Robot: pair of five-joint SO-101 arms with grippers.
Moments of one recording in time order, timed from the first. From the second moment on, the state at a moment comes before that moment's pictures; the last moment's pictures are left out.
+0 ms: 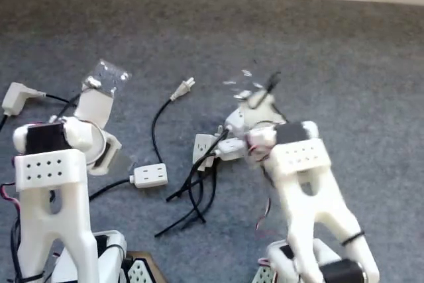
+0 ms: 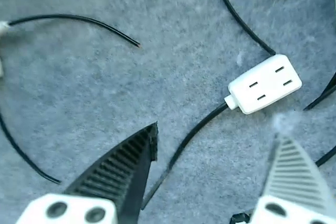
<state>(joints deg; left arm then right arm) -15.8 -40.0 32.6 84.6 -27.4 -20.0 -28.6 40.6 61.3 22.4</state>
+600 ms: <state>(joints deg) -6.5 -40.3 18.6 88.0 -22.9 -53.2 -46.9 56.9 41.5 7.2</state>
